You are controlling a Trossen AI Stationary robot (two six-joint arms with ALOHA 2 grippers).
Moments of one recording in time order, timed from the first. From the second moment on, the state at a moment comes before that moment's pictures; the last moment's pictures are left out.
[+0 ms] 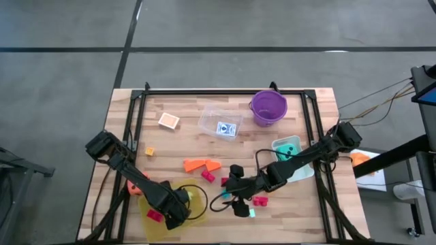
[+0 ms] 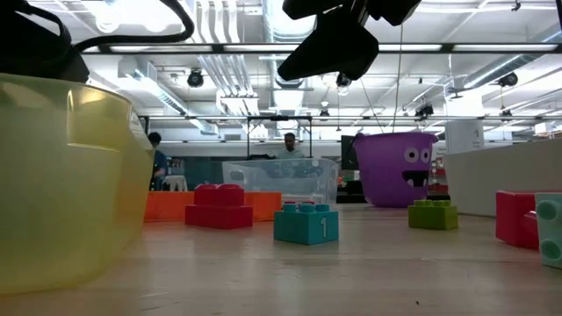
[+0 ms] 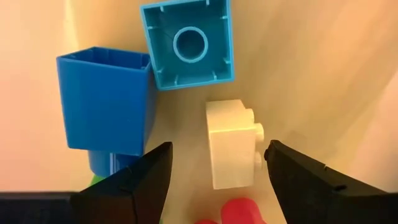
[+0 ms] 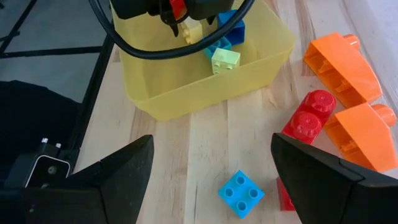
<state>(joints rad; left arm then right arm) -0.68 1.84 1.15 -0.86 0.13 -1.10 0.45 1.78 1.21 -0.12 0.18 0.40</state>
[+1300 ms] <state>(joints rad) -0.58 1.50 1.11 -0.87 -0.55 -0.82 0.43 1.79 1.21 -0.77 0.25 1.19</state>
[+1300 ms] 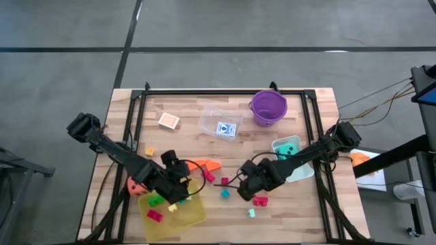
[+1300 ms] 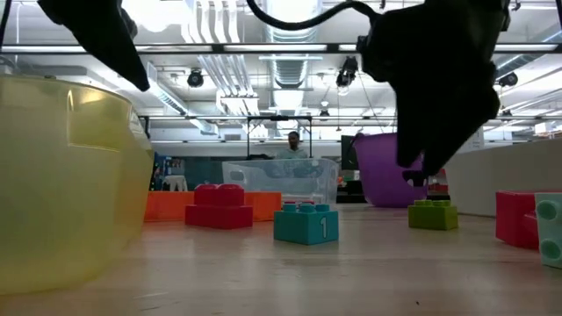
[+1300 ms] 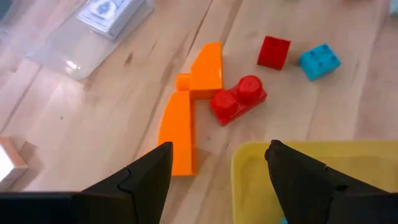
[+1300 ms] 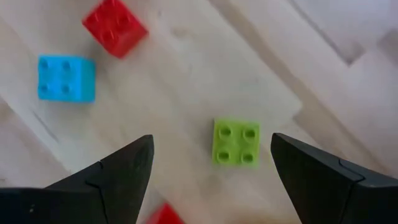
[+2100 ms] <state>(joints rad) -0.48 1.46 1.09 -0.80 -0.53 -0.74 0.40 1.79 1.07 -0.64 0.20 1.18</state>
